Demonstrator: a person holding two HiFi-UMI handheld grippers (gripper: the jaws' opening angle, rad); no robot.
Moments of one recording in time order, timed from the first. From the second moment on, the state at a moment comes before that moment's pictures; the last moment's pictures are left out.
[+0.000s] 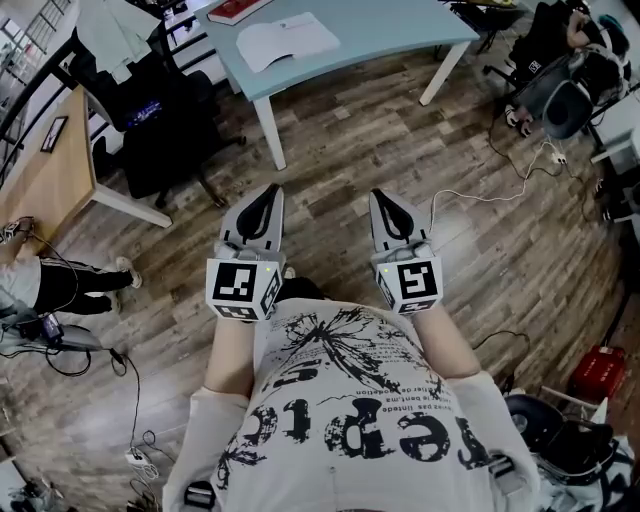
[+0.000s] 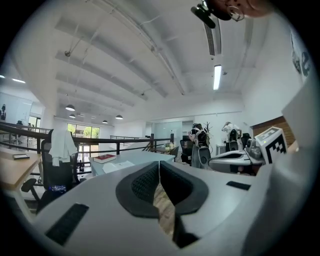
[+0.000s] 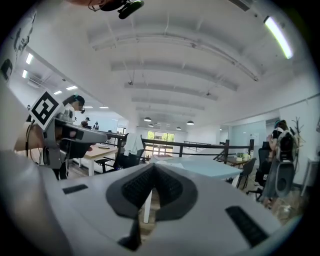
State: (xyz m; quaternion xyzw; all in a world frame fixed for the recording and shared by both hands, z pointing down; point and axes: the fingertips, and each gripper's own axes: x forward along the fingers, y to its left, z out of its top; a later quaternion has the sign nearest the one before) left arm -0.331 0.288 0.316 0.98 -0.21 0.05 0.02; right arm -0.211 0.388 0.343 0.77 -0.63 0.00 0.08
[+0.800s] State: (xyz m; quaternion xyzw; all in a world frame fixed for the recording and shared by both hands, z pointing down) left arm -0.240 0.140 0.355 0.98 -0.20 0.07 0.05; right arm -0.109 0.252 0.375 0.79 -0.61 0.04 0.09
